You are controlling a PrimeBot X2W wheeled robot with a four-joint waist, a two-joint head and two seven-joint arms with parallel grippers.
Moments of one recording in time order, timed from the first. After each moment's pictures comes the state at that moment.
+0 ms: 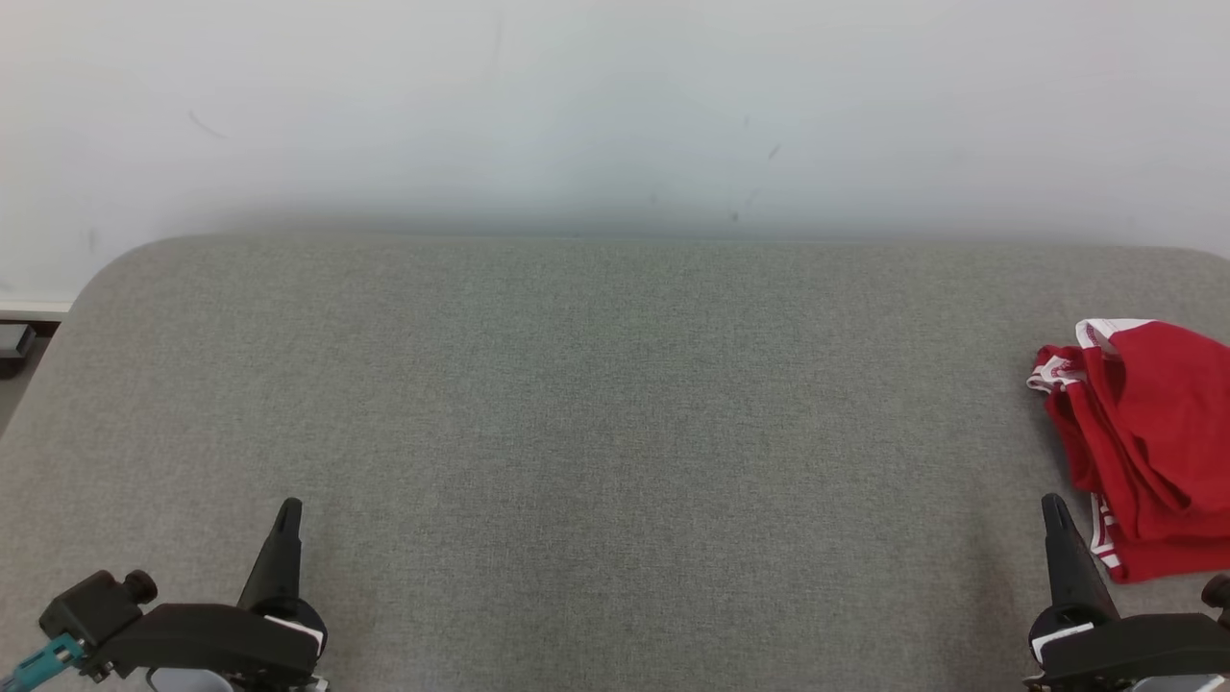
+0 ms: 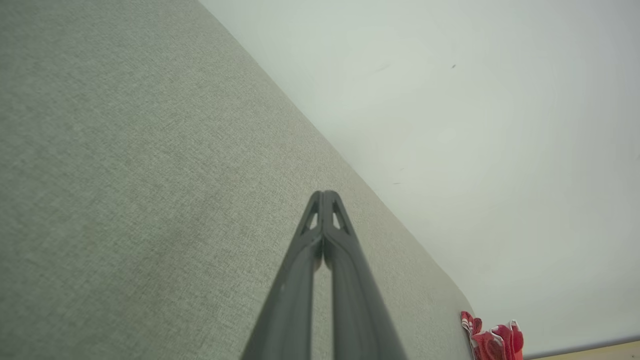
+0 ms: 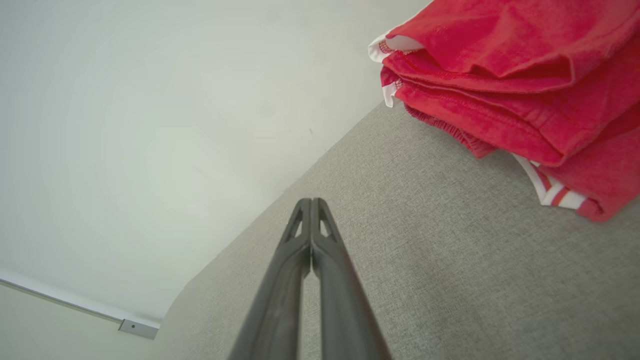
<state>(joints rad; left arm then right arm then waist) -0.13 0.23 -0.27 0.22 -1.07 0.04 -0.09 0.04 -0.04 -0.18 0.15 0.89 0.13 -0.03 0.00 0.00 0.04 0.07</state>
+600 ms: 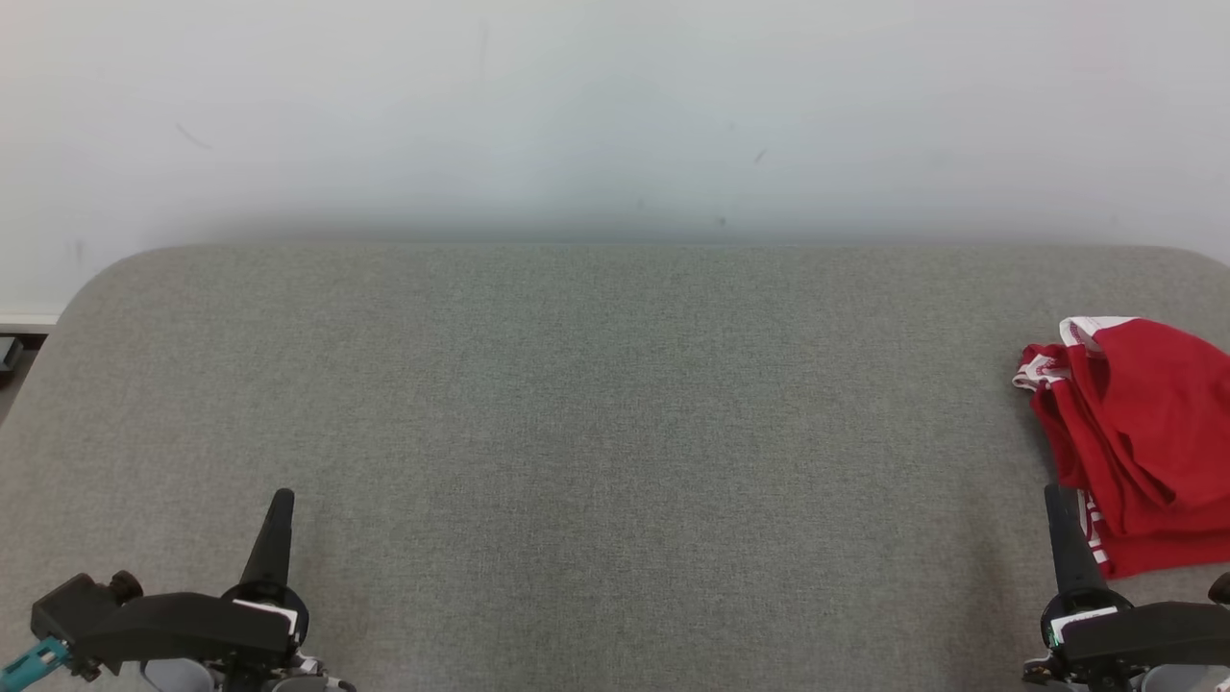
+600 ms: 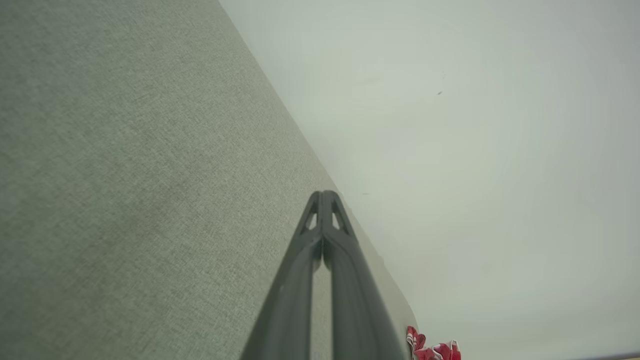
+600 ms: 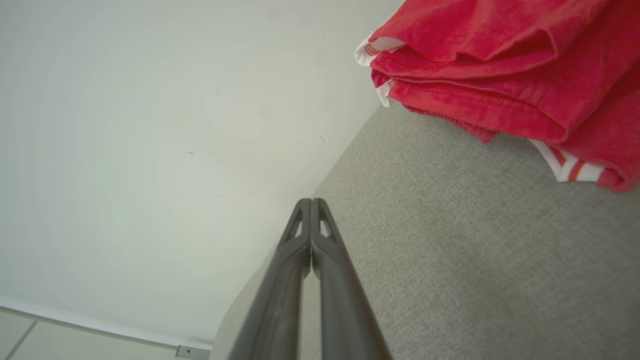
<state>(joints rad) -0.16 0.18 -0.19 0.26 -1.22 0.00 -0.03 0.01 -0.04 -0.19 0.16 1.09 0.13 0.00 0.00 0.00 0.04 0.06</state>
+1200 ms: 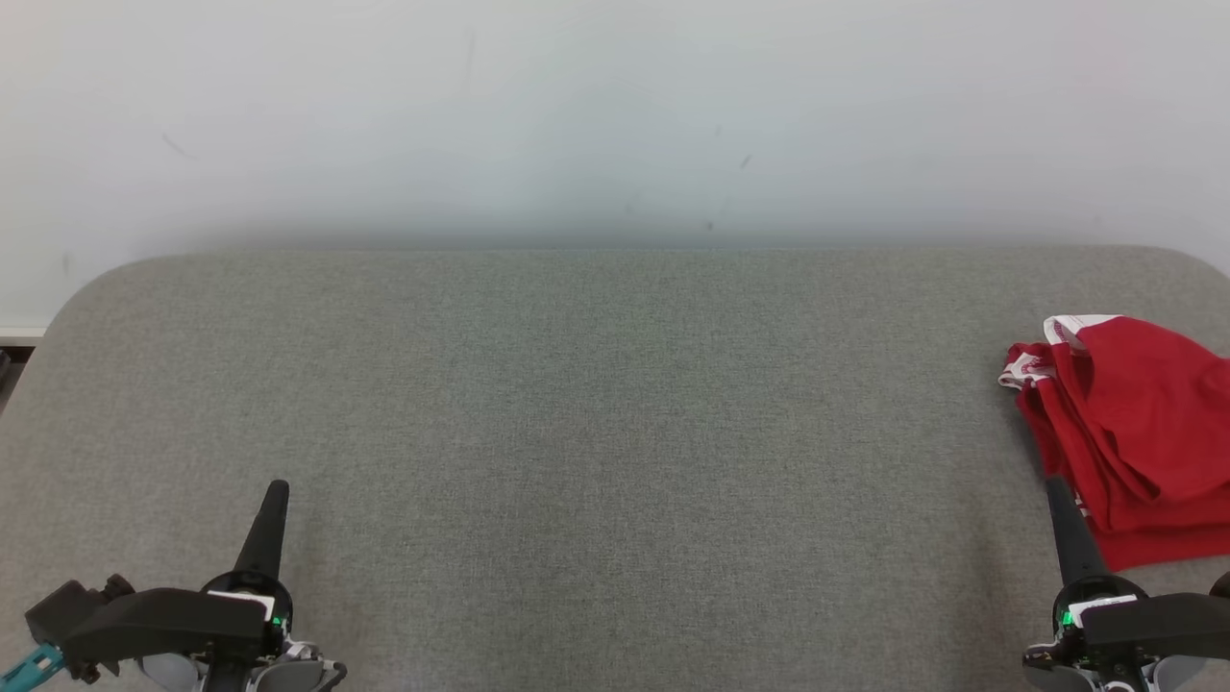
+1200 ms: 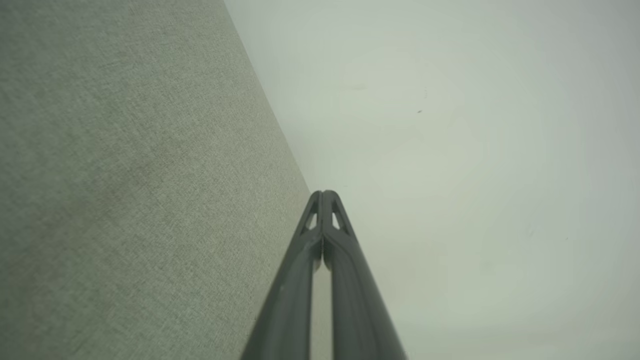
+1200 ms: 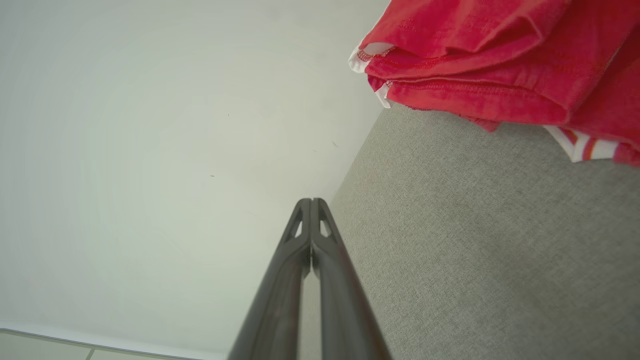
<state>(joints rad) -0.18 0.14 -0.12 0.29 -1.35 -0.04 0.02 -0.01 -0.04 -0.19 0.17 1.25 0.13 0.04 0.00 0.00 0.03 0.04</state>
